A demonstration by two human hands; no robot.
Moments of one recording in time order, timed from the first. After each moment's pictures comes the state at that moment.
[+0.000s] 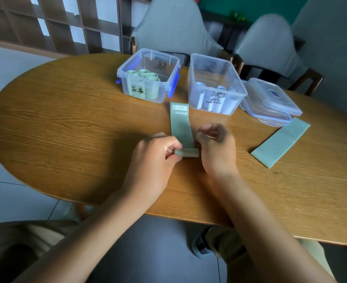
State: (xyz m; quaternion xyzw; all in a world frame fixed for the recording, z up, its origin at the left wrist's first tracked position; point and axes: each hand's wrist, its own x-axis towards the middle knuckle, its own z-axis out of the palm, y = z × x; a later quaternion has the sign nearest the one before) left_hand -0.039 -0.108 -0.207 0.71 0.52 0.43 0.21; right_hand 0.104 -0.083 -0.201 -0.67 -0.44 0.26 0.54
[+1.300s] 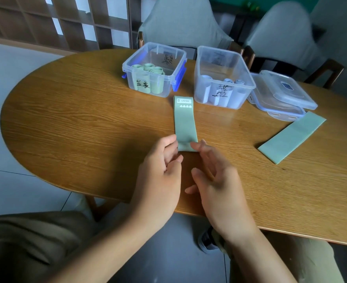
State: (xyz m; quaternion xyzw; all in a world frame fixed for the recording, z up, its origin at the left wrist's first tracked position) left_hand -0.020 -0.158 -0.199 0.50 0.49 0.53 0.48; right_hand 0.097 -0.175 -0.199 -0.57 -0.56 0.38 0.46
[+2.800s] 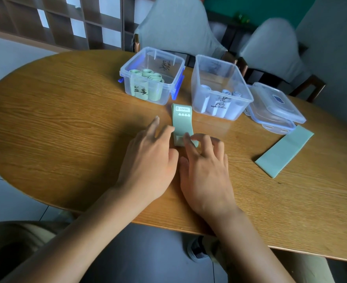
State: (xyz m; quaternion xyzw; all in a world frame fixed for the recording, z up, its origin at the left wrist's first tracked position) left_hand -0.048 -0.098 -0.193 0.73 0.61 0.26 0.15; right_hand 0.085 -0.119 -0.209 -0.67 -0.72 -0.08 0.15
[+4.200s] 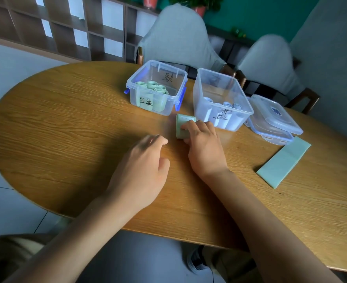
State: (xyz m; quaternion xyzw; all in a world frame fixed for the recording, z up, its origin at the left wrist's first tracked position) left_hand -0.076 -0.099 -0.190 0.73 0.58 0.33 0.16; right_hand 0.091 -0.029 -0.205 -0.62 -0.75 -0.08 0.22
